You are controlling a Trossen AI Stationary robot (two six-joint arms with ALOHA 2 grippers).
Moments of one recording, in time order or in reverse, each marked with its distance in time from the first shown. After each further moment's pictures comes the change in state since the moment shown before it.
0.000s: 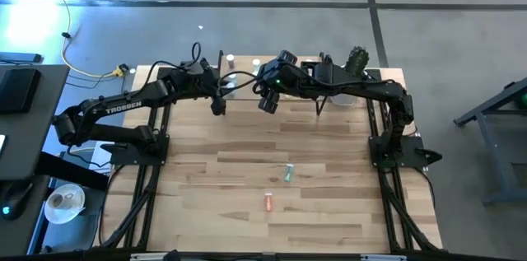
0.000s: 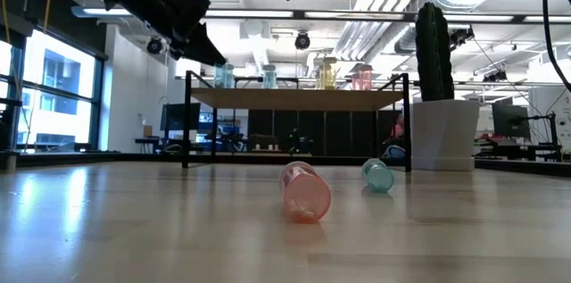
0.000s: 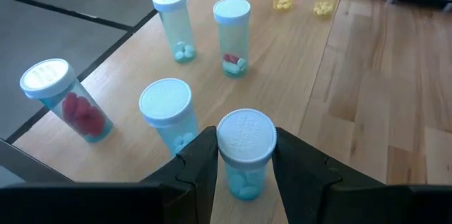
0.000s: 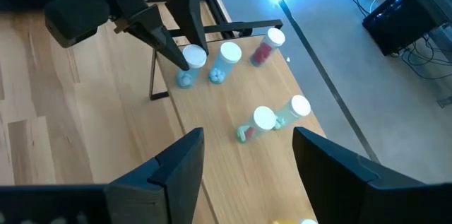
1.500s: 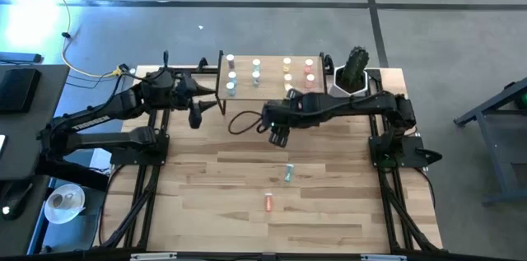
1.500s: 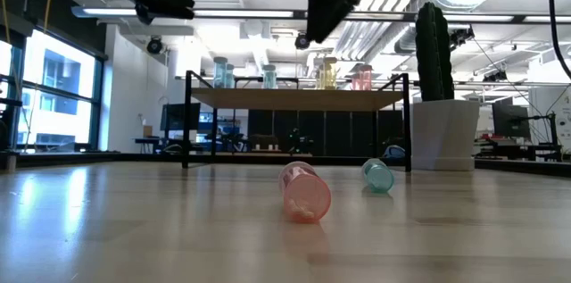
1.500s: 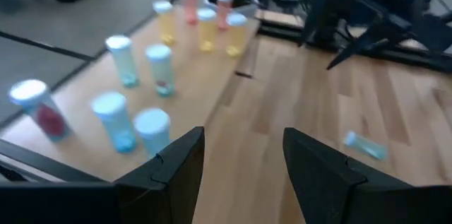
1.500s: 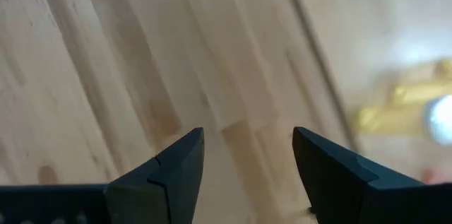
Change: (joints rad) left arm -0.157 -0.371 0.001 -0.233 0.019 -0.137; right arm 0.154 0.002 -0.244 -0.207 -0.043 0.346
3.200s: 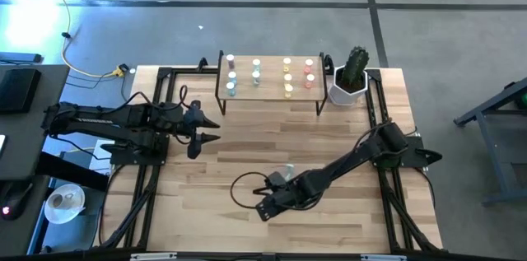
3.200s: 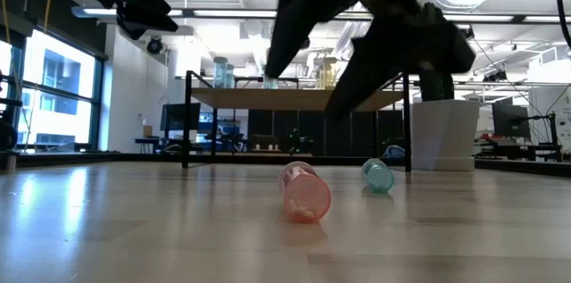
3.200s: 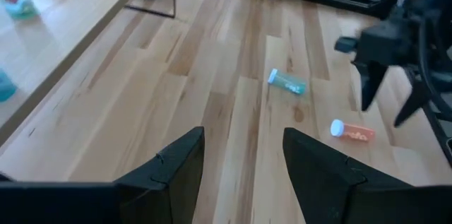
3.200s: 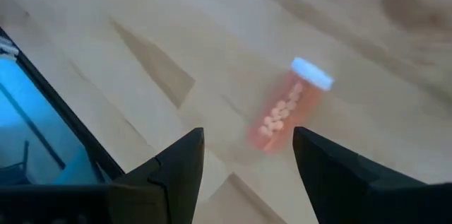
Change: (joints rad) left arm -0.416 -0.001 -0.123 -0.012 -0.154 -0.208; right arm 0.438 0.184 -0.285 0.619 -0.259 1.118
